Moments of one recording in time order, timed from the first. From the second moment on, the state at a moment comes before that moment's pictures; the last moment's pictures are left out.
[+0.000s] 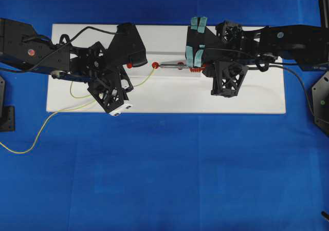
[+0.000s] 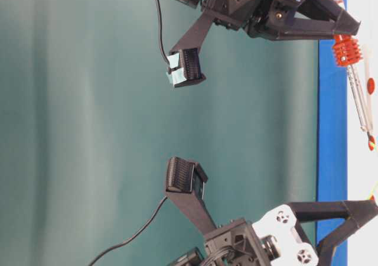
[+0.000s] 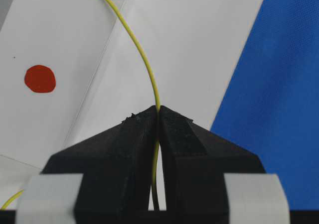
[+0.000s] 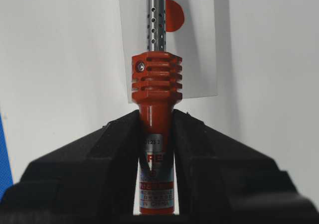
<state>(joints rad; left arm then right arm) 0.08 0.00 0.65 0.00 0.28 -0.36 -0.20 -0.05 0.66 -0.02 0.47 0.06</state>
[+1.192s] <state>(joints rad) 0.06 -0.32 0.85 0.00 0.19 -0.36 -0.22 -0.15 0.70 -0.02 0.44 0.06</state>
